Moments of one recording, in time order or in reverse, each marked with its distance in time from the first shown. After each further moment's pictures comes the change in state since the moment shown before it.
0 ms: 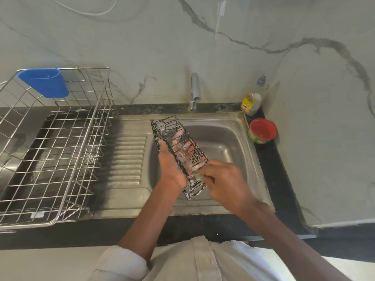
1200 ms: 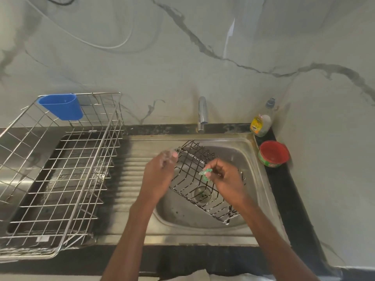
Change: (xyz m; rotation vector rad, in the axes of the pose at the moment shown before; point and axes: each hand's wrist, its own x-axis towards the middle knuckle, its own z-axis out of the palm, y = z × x) left_hand -0.002 0.069 -0.016 1.181 0.026 0.627; right_hand 0.070 0.036 0.015 0.657 -0.016 0.443
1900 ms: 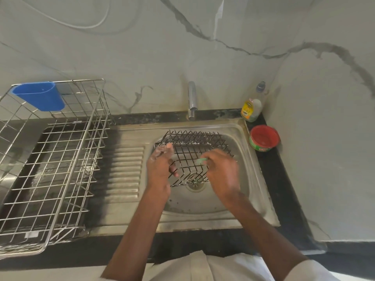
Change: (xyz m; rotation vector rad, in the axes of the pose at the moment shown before) left_hand -0.004 -0.005 0.047 -0.711 0.121 -0.405; right_hand -0.008 0.016 0.012 -0.529 0.386 -0.276
